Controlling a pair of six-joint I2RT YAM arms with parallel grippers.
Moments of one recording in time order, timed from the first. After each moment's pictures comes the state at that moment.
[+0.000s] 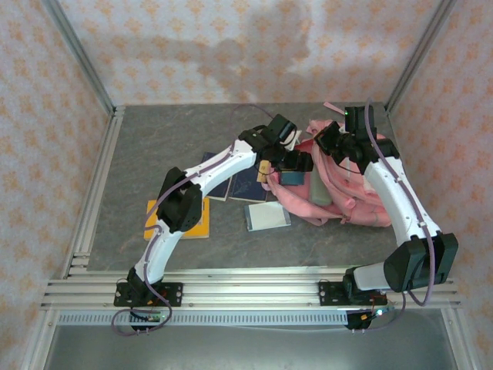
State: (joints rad) left arm -0.70 2.26 2.10 -0.72 0.42 -0.59; right arm 0.16 1.37 1.33 -0.68 -0.26 0.96
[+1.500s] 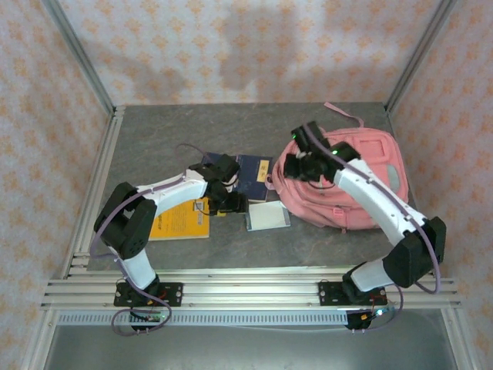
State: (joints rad) left arm -0.58 1.73 1.13 -0.70 0.27 -0.64; right arm 0.55 1.44 1.33 -0.95 -0.04 0.61
